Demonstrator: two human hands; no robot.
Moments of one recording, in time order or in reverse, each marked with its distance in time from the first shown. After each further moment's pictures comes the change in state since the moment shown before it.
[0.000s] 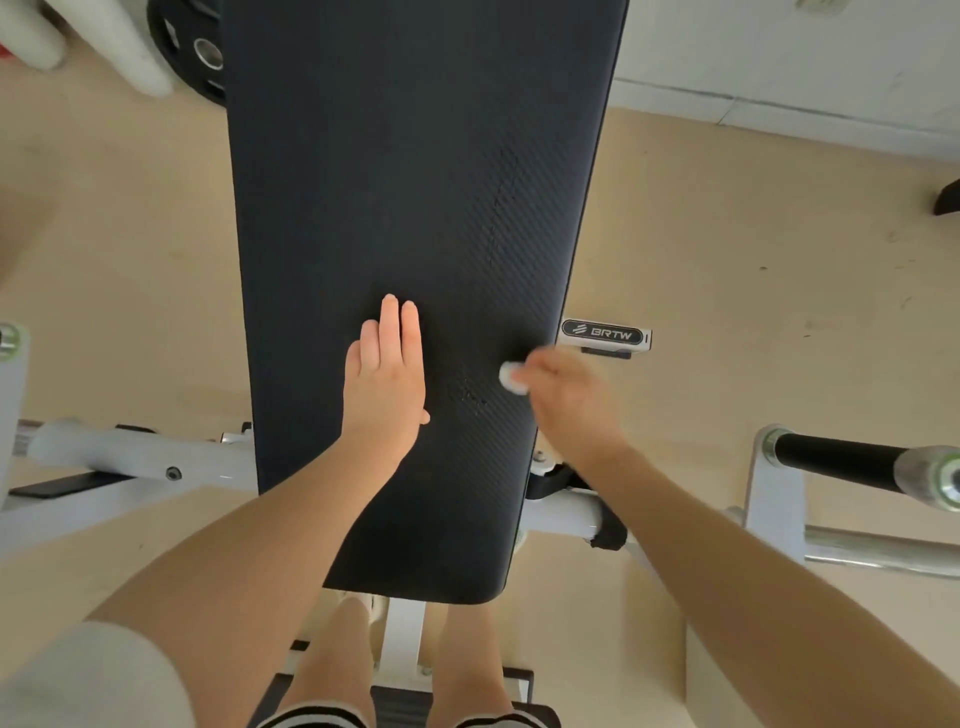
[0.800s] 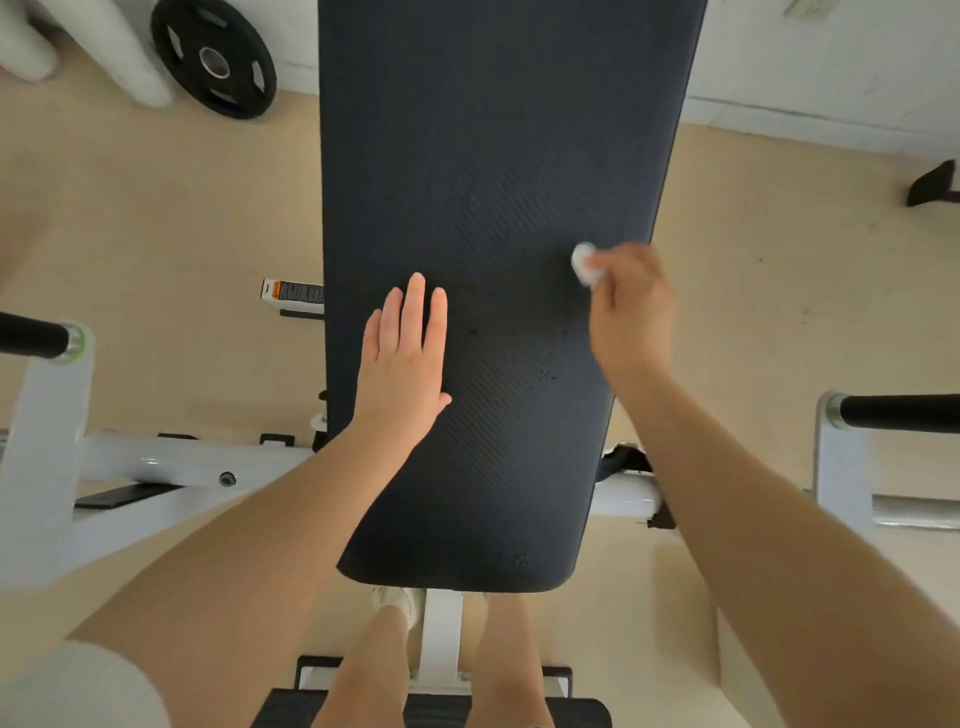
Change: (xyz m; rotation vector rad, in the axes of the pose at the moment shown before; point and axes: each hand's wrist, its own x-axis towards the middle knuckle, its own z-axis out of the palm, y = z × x) left_hand -0.005 -0.084 0.020 -0.010 0.198 0.177; right_hand 0.048 -0.071 0.000 0.218 0.520 0.274
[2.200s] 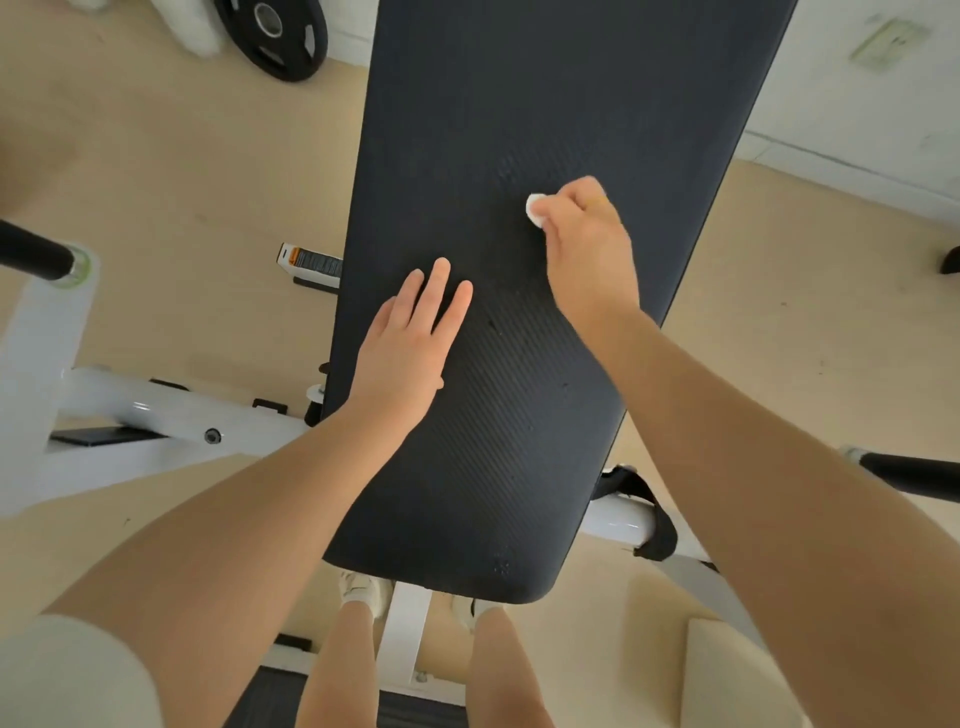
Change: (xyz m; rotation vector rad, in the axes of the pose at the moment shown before) left_hand 0.000 -0.004 0.010 -0.117 -0.003 0.010; right_hand 0.038 -0.025 0.045 -0.226 -0.248 -0.394
